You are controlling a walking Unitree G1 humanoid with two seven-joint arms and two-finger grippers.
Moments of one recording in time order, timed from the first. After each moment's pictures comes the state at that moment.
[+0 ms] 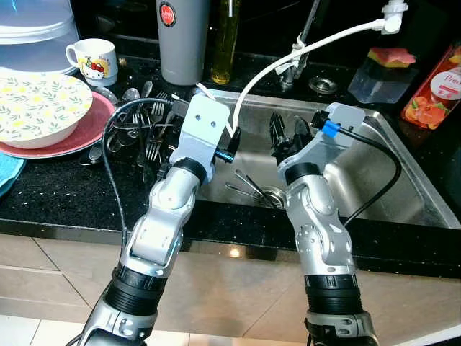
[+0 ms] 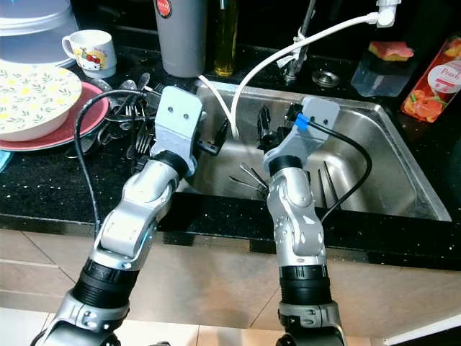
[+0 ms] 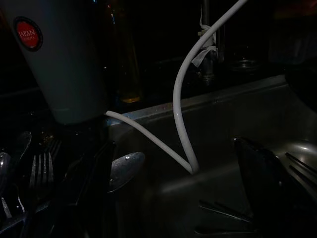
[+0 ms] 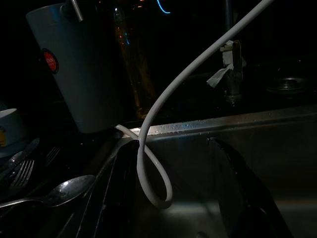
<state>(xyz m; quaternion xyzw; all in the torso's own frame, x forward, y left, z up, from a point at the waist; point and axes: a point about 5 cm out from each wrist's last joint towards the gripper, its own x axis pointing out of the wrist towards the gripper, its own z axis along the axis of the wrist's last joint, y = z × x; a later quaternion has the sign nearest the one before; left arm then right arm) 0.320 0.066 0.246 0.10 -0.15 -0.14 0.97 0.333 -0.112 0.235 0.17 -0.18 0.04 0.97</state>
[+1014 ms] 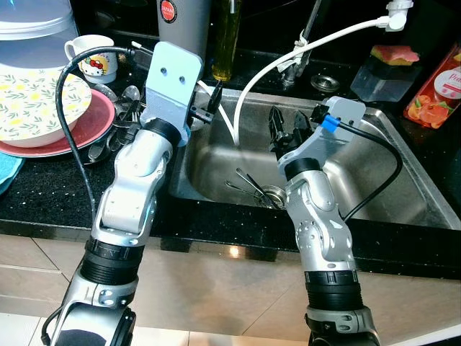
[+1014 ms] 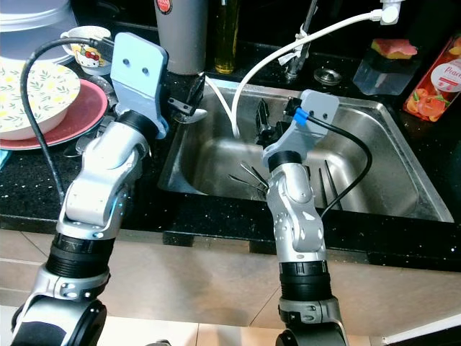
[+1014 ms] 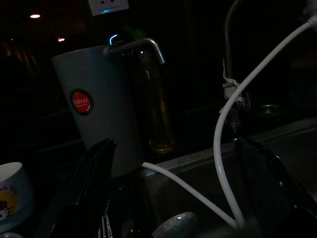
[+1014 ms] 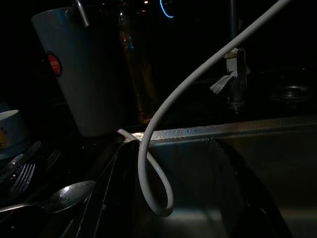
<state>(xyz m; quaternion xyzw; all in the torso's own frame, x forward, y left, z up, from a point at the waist) 0.327 0.101 0.301 0.13 -0.24 -0.14 0.95 0.334 -0.112 0.243 0.16 -0.19 0.04 0.97</state>
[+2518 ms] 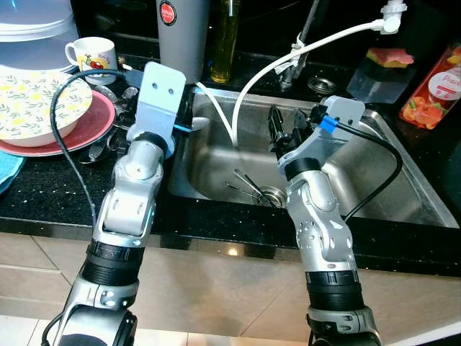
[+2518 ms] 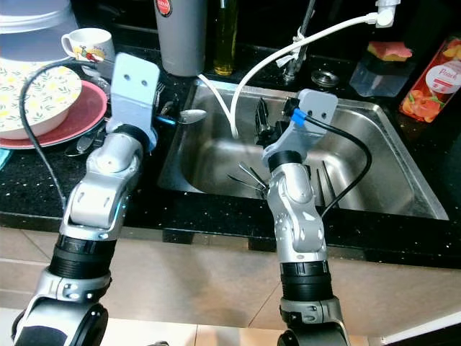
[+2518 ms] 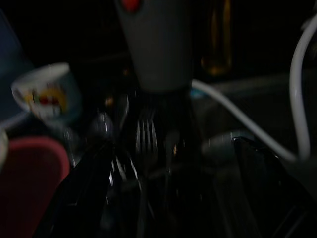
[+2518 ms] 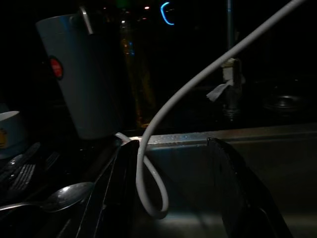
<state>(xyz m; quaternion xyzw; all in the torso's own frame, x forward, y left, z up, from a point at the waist) 0.338 0.122 0.260 0.14 -0.09 0.01 0.99 0.334 -0.112 0.244 0.14 -0.19 0.04 0.97</state>
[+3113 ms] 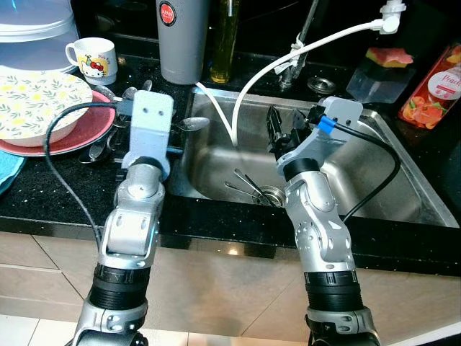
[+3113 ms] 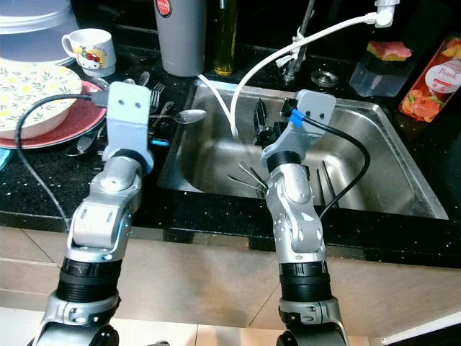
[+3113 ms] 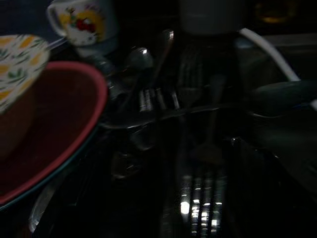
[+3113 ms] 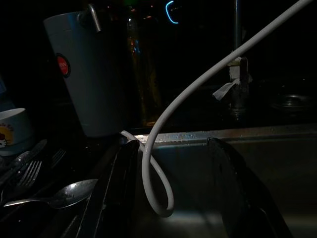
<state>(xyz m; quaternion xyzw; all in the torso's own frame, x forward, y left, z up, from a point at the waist) 0.327 0.137 0.236 0.09 -0.01 0.10 0.99 0.333 -0.110 0.243 0.14 -0.19 0.05 0.97</state>
